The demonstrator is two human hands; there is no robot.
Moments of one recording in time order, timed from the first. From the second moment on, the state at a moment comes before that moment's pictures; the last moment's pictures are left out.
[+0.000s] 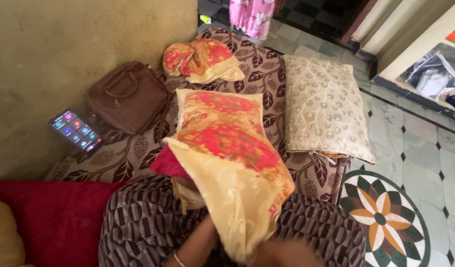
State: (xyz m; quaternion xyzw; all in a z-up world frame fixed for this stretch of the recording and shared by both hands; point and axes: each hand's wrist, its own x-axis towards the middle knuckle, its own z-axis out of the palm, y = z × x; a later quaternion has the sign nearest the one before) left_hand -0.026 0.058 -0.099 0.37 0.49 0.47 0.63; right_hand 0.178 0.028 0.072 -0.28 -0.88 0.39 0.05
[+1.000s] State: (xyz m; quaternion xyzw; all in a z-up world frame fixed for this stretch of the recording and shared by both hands) left_hand -0.167 0.119 0.063 0.37 0.47 0.74 0.30; right_hand 0.096 0.164 -0.084 -0.32 -0.41 0.50 0.69
